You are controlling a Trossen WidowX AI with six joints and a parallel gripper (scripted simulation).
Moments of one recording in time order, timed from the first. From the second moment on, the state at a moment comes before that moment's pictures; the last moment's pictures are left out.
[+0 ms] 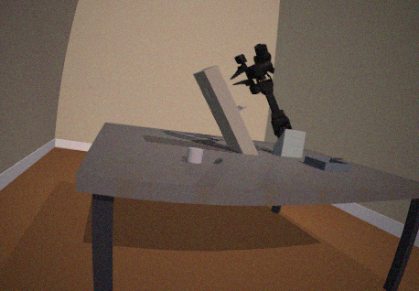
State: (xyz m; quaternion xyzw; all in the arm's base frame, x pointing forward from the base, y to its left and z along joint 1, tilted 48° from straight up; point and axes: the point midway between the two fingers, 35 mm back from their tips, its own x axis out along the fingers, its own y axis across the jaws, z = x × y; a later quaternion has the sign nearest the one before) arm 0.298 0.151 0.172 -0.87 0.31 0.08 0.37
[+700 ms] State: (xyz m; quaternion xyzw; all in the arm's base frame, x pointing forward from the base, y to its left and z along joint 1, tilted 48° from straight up) arm 0.324 0.135 0.160 -0.87 0.32 0.08 0.37
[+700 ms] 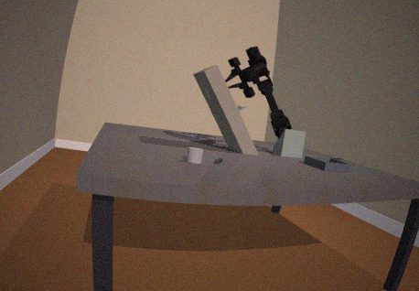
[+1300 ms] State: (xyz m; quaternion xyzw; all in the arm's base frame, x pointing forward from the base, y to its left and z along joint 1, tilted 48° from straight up) arm 0.338 0.125 0.155 -0.87 0.31 0.07 0.37
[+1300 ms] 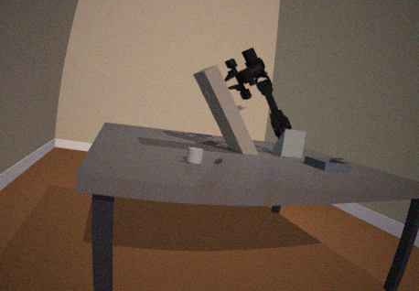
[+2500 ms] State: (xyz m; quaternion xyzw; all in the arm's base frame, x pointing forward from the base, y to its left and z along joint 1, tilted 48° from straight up) arm 0.349 0.120 0.150 -0.87 0.31 0.07 0.37
